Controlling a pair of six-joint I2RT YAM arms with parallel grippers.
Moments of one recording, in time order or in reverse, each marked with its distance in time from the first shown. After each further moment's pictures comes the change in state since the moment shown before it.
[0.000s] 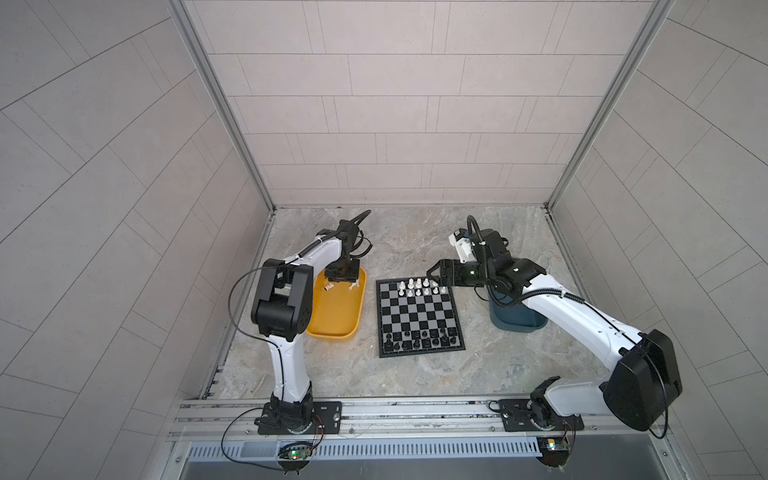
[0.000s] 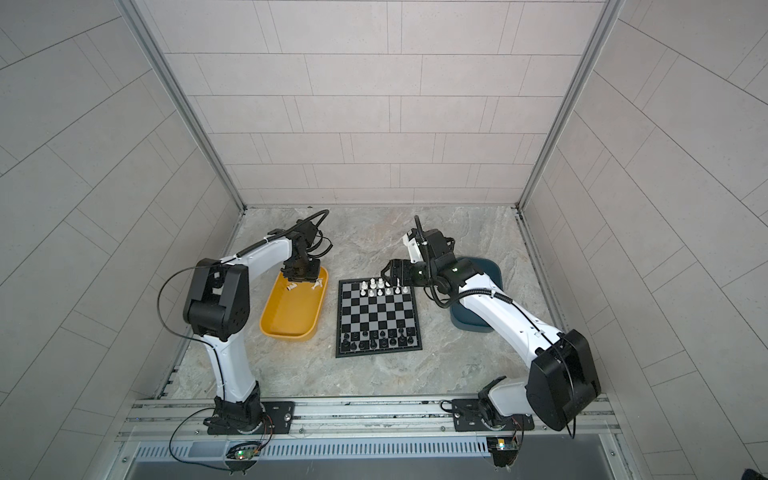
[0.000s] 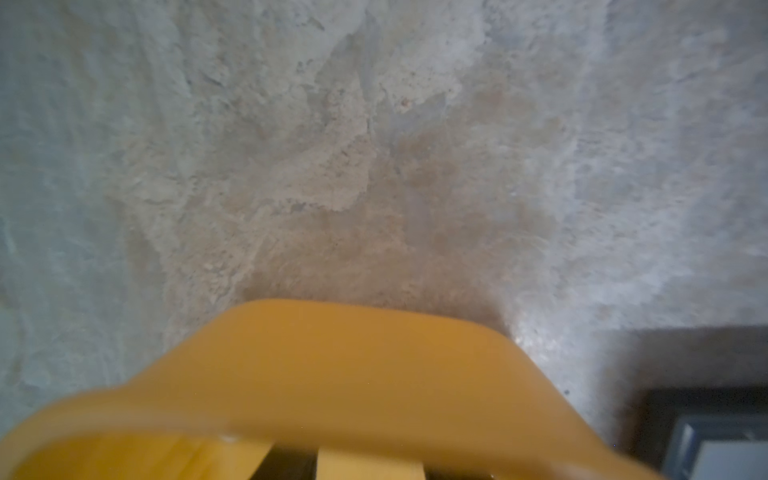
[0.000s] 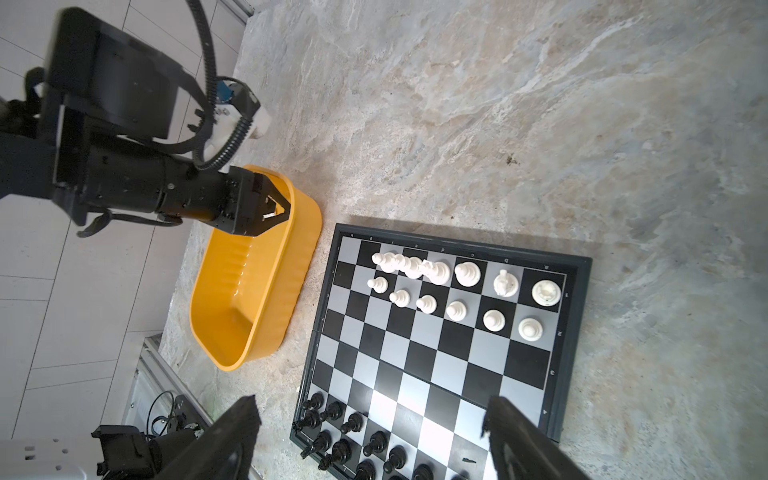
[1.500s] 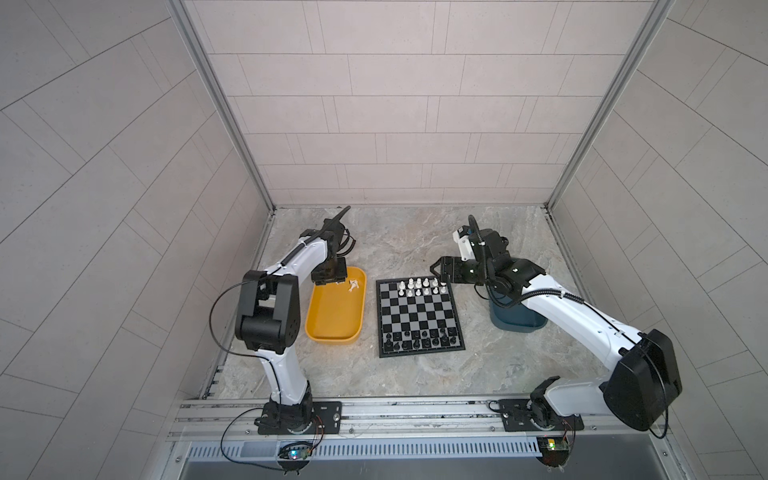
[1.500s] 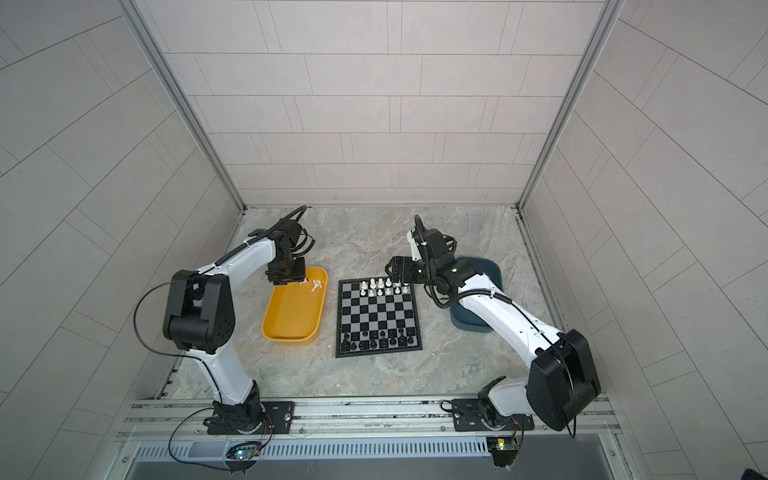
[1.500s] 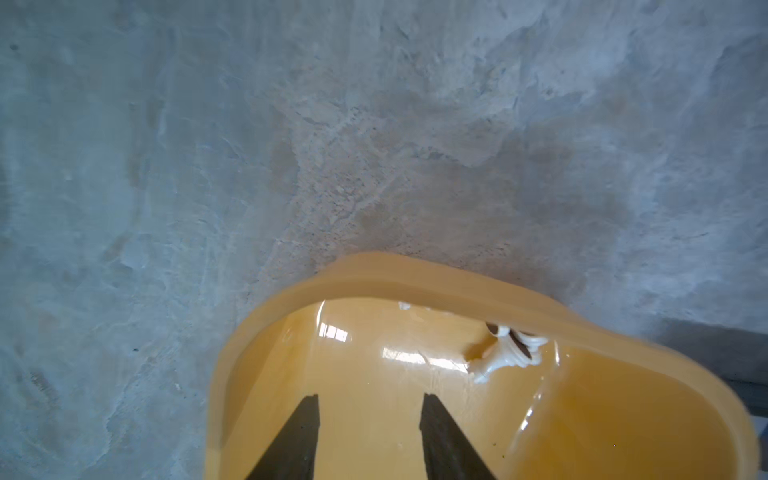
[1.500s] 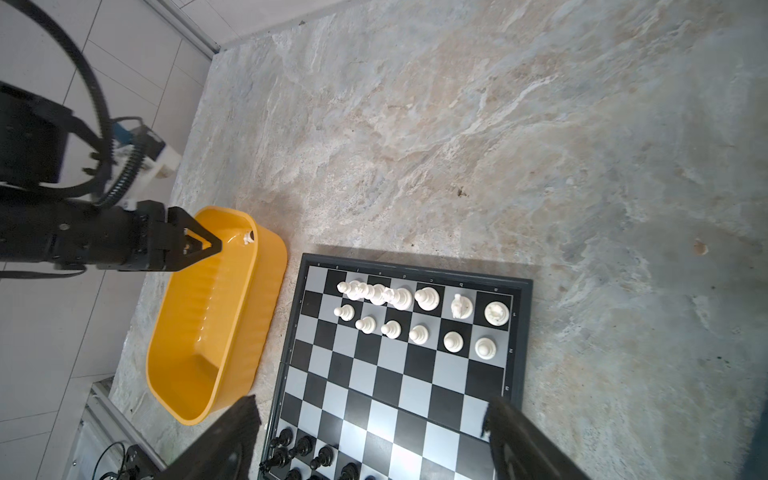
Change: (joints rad) left arm 0.063 -0.035 -0.010 -0.074 -0.011 -0.089; right arm 0.014 0.000 -0.001 0.018 0.129 0.007
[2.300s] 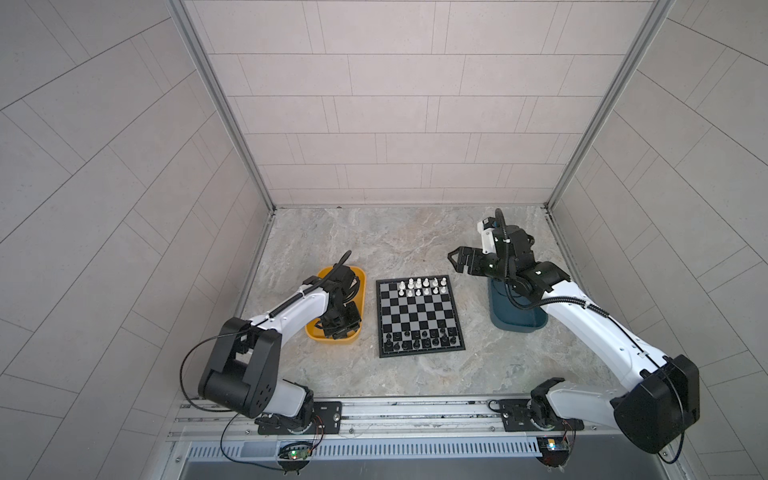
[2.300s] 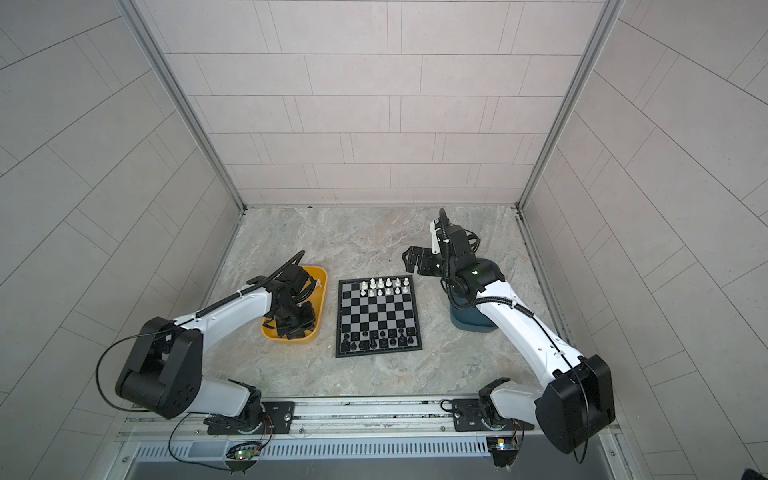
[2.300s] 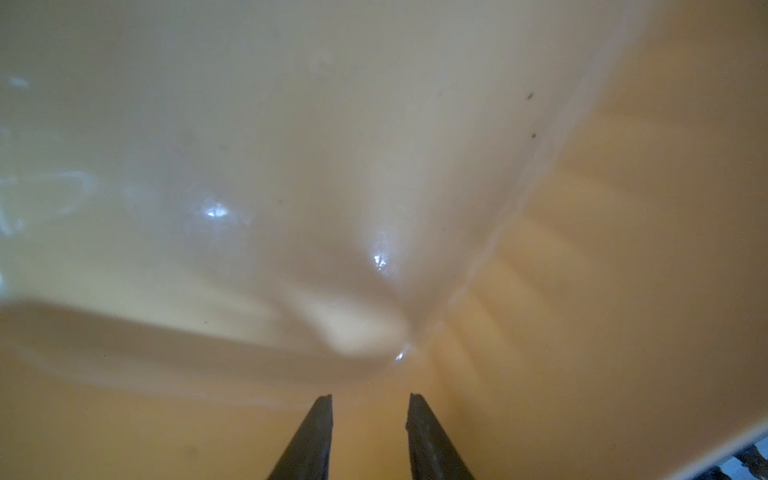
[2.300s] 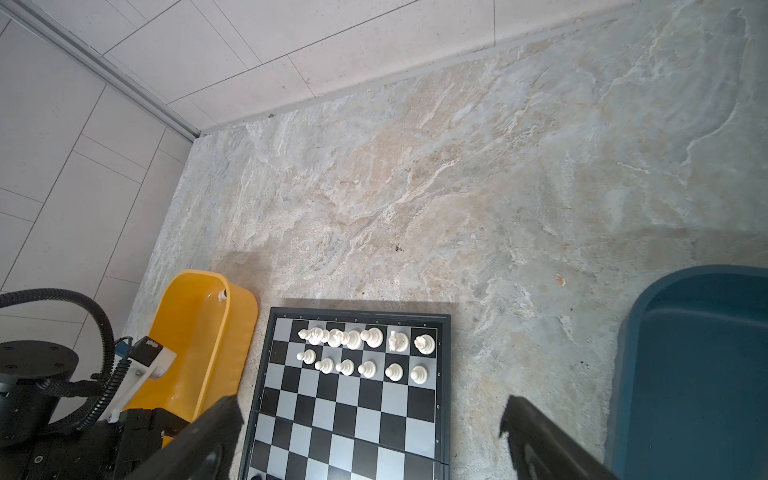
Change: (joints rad) left arm -0.177 -0.436 -0.573 0.095 0.296 -0.446; right arm -0.114 -0.116 -0.026 -0.004 0.084 -0.035
